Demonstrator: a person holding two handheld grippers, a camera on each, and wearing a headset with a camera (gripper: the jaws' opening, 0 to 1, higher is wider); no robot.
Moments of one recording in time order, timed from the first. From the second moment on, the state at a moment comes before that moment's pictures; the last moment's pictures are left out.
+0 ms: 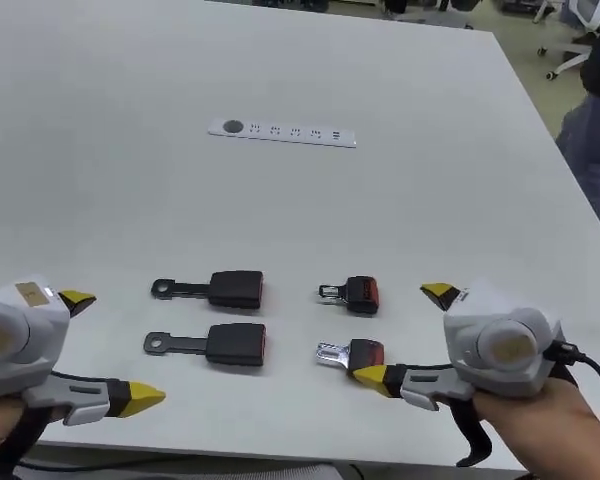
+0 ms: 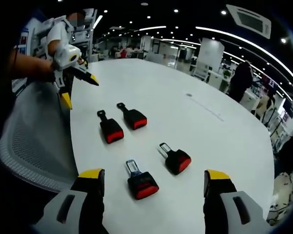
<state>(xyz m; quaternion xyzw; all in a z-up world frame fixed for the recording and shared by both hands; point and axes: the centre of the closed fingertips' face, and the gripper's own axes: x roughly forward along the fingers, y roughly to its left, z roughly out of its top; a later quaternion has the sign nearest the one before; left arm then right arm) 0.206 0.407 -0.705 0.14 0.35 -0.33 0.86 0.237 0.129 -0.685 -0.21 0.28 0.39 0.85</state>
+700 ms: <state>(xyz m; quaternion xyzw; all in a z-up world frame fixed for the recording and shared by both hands) 0.207 0.406 -0.704 0.15 0.35 -0.34 0.86 0.228 0.128 -0.690 -0.21 0.29 0.41 0.84</state>
